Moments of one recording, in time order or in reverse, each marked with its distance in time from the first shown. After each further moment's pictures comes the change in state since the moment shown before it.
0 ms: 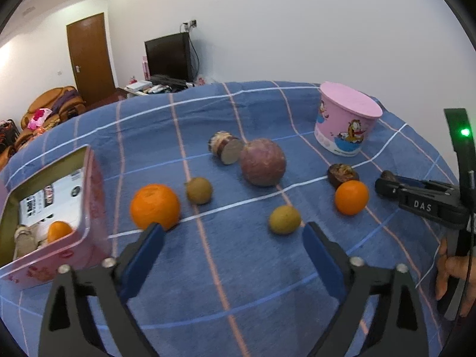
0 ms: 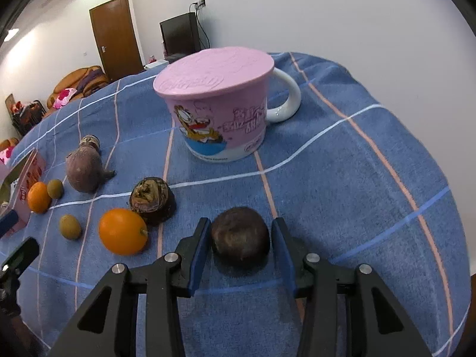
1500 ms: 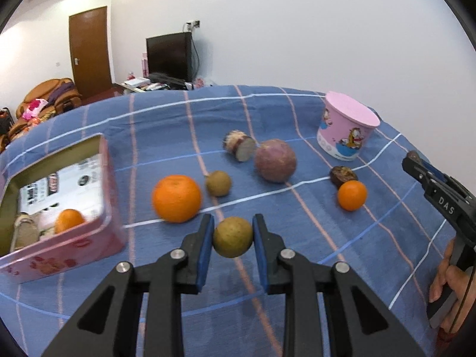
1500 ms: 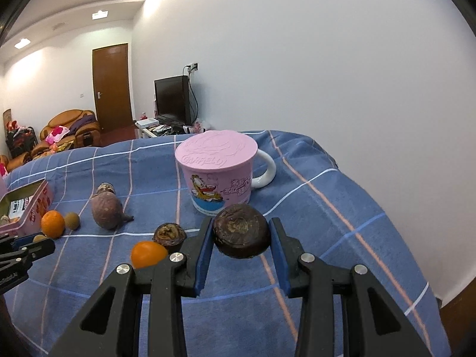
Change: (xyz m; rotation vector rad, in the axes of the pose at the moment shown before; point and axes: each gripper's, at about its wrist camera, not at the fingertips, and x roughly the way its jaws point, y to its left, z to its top) left arm -0.021 0.037 -0.012 -0.048 -0.031 -0.039; right arm -0.069 0.025 -0.021 -0.017 -0.343 -0.123
